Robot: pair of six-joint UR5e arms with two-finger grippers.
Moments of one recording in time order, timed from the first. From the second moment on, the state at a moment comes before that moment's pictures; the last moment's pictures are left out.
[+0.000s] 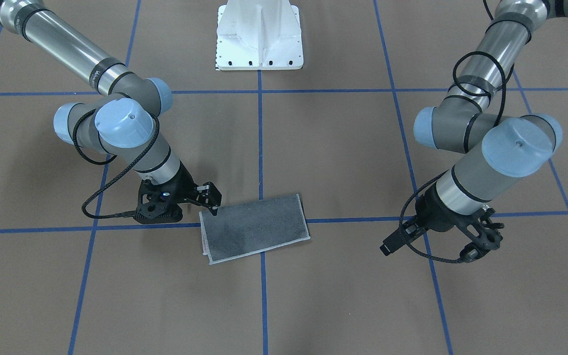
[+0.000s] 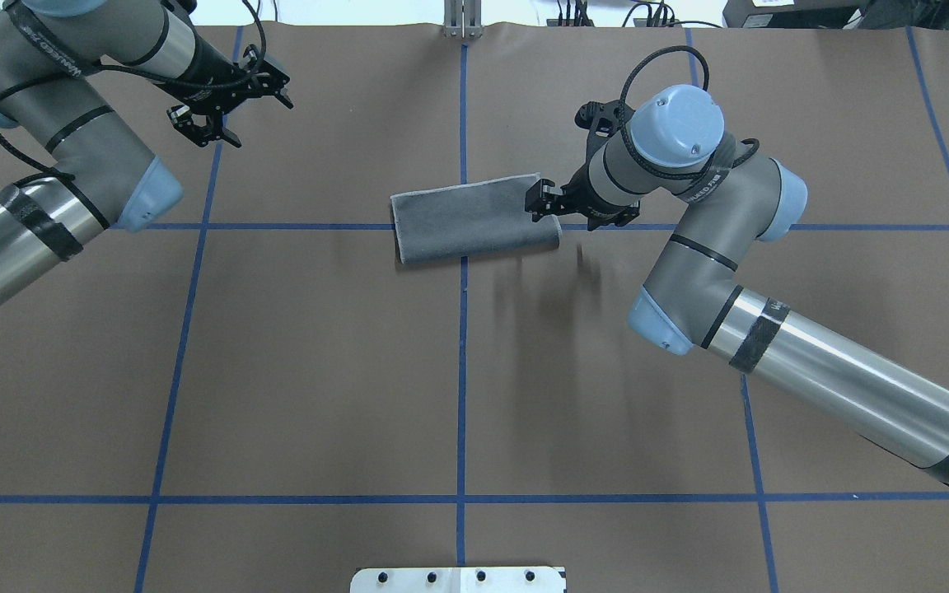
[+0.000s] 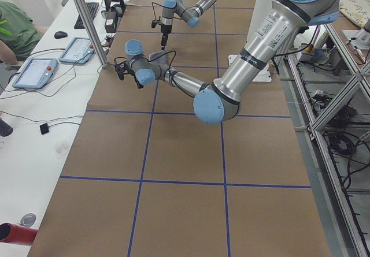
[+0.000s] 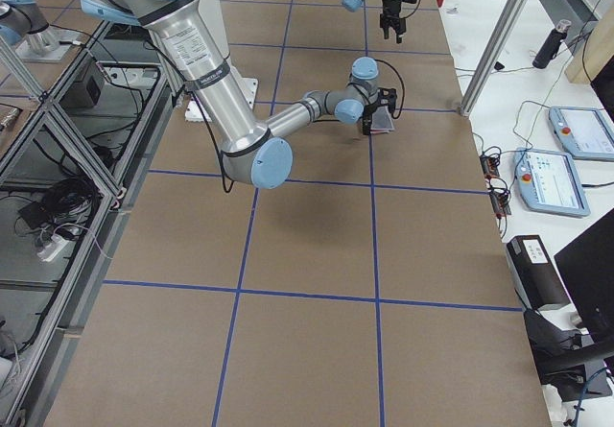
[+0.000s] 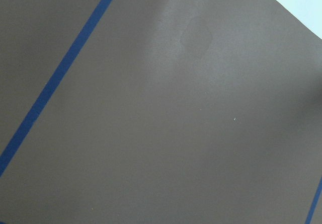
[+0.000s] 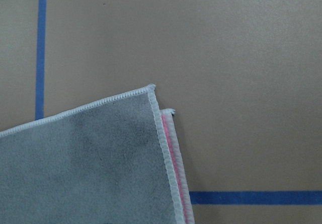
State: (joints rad) left arm -0.98 -2.24 -1.24 -2.18 -2.21 -1.53; right arm 0.72 -0.93 1.34 -1.04 1.97 1.22
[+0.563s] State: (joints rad) left arm -0.98 -2.24 -1.24 -2.18 -2.21 -1.53; right arm 0.71 -0.90 1.30 -1.04 1.97 1.22
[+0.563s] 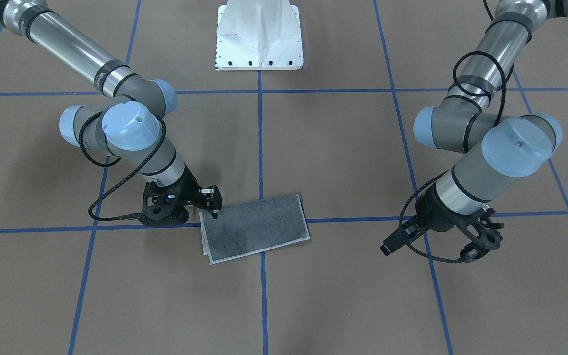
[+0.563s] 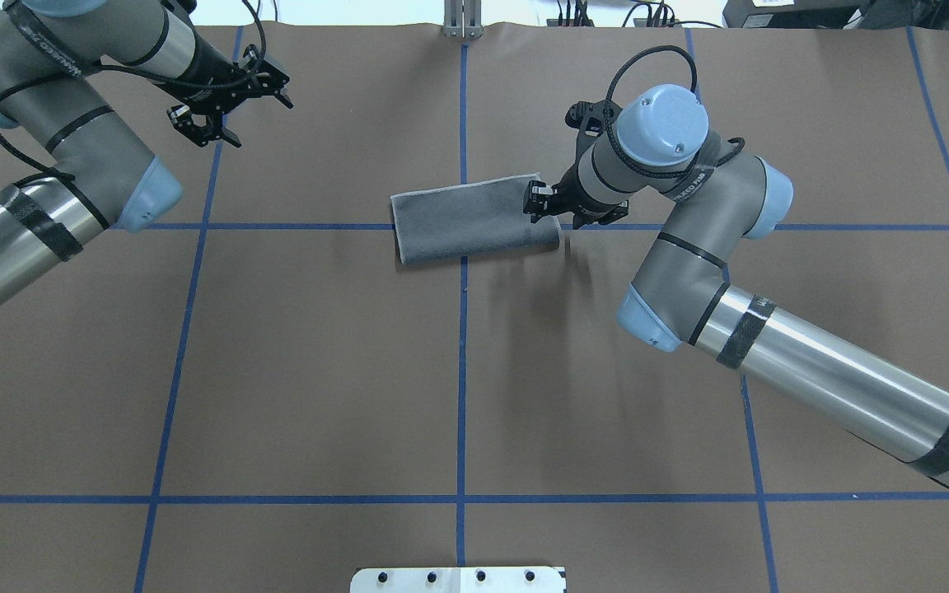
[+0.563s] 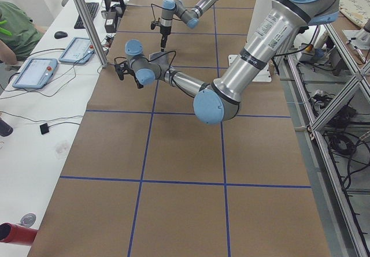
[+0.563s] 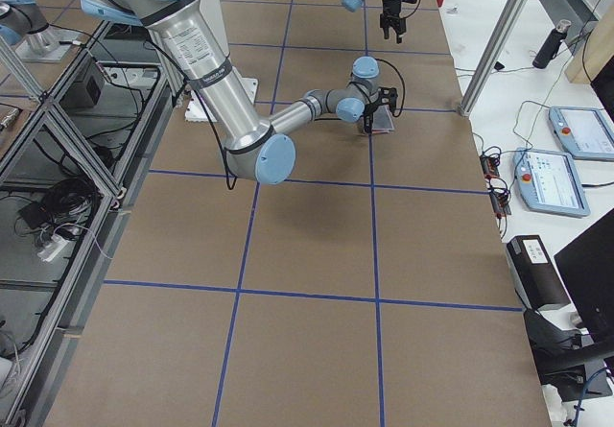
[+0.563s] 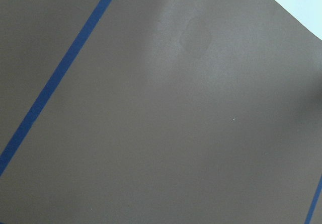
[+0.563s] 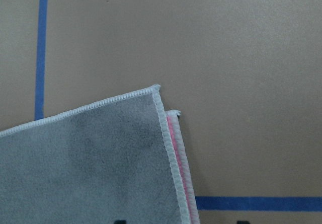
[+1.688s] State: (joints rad) left arm -0.99 -2.24 -1.24 -2.18 -2.21 -1.53; right arm 0.72 -0.87 1.28 -1.03 1.97 1.17
